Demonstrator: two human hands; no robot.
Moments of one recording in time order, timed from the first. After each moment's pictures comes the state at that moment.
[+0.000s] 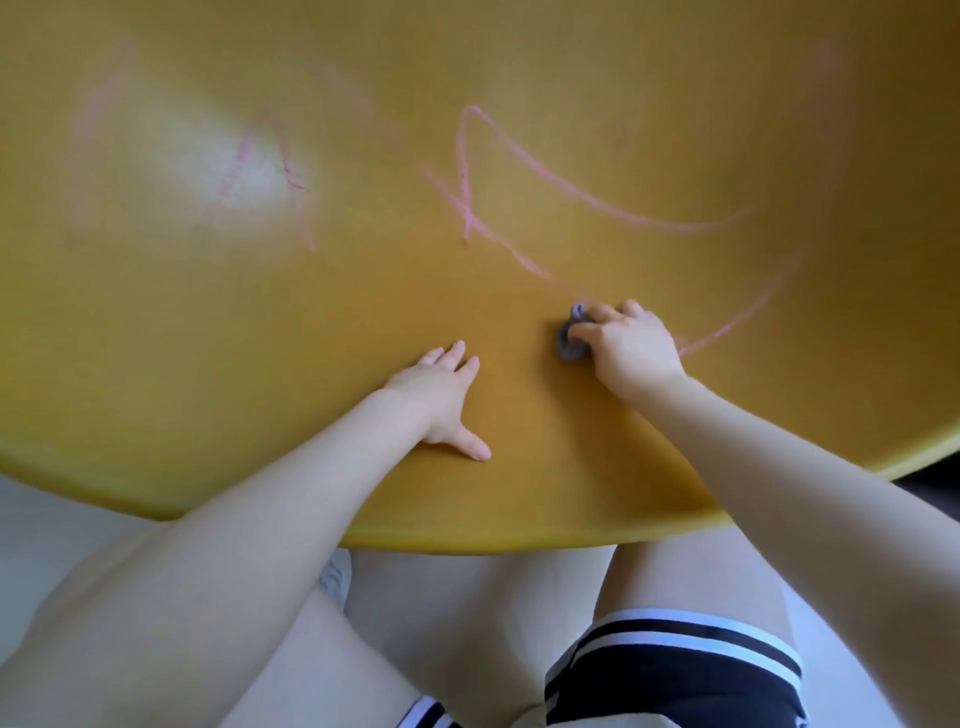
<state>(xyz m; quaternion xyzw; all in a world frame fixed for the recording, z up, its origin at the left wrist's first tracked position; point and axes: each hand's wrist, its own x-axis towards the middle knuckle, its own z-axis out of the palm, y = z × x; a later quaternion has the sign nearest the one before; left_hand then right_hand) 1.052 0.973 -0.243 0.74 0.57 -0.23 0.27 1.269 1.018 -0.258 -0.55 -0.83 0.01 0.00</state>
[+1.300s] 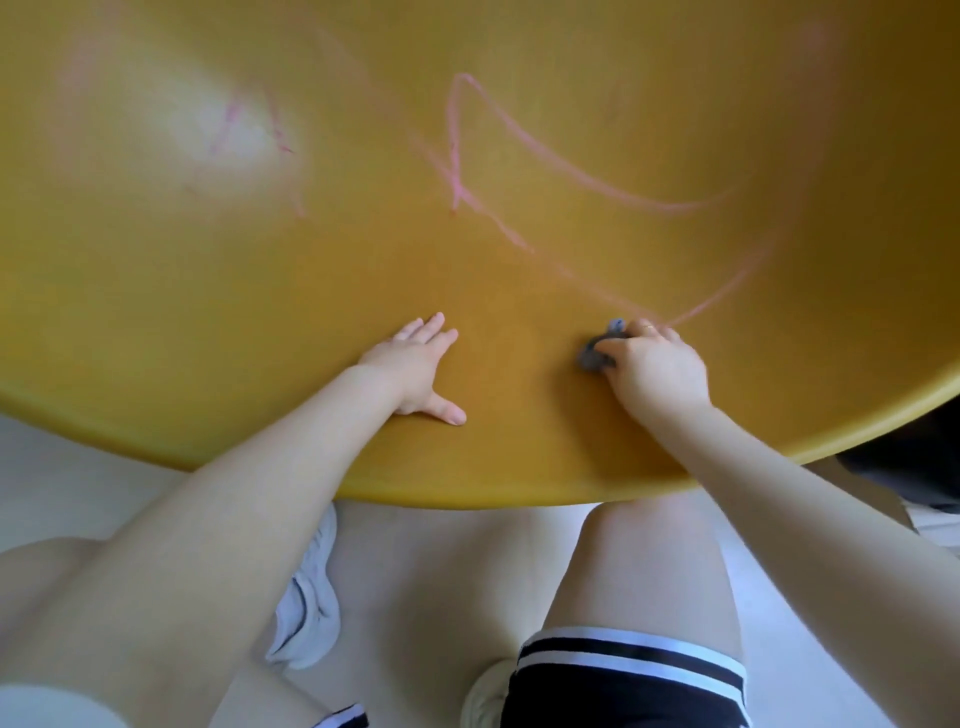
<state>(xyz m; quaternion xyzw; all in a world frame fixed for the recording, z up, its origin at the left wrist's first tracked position) 1.052 0.962 -0.247 0.71 0.61 -0.19 0.29 1.297 0.961 -0.234 -0.64 -0.77 0.04 -0.04</state>
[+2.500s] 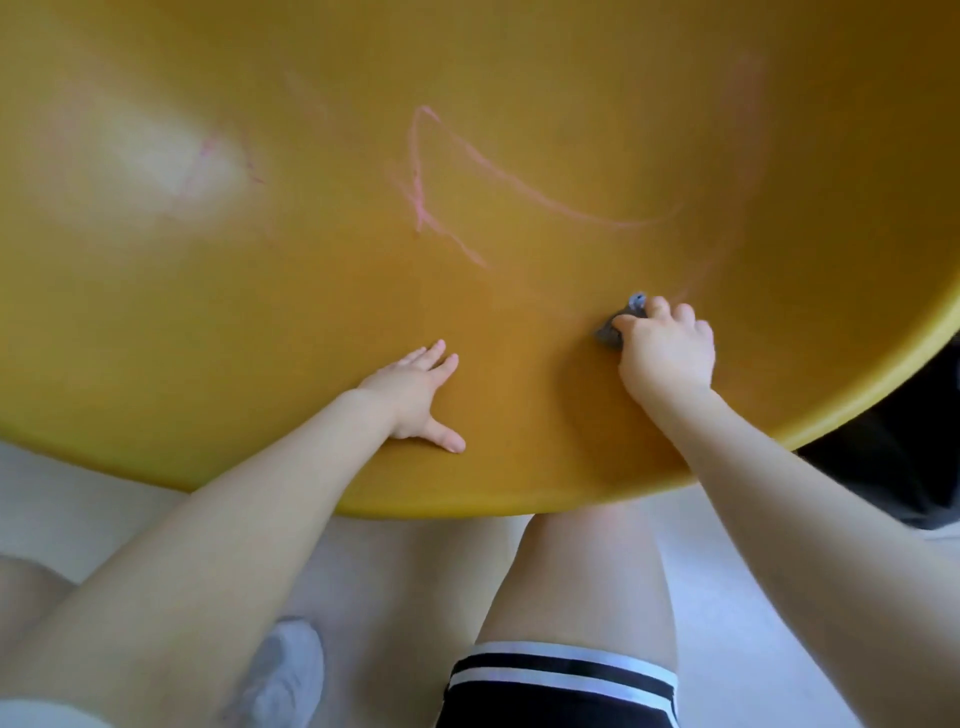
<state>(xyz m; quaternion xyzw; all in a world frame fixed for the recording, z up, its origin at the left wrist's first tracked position) 1.100 0.957 -0.245 0.73 0.59 -0.19 0.29 1.347 0.989 -0.214 -0.70 -0.71 -0.02 -0.08</state>
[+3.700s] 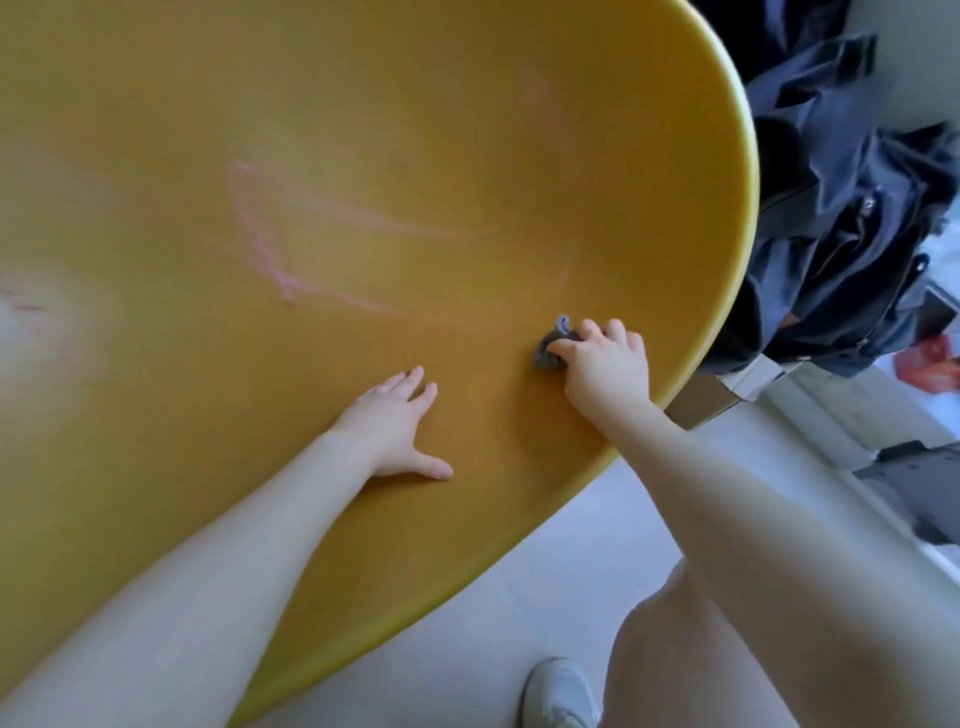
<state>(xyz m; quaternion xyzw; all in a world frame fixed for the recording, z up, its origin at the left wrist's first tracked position) 1.085 1.009 -0.250 0.89 0.35 -0.17 0.22 1.303 0.936 -0.215 -0.81 -0.58 -0.07 -0.08</state>
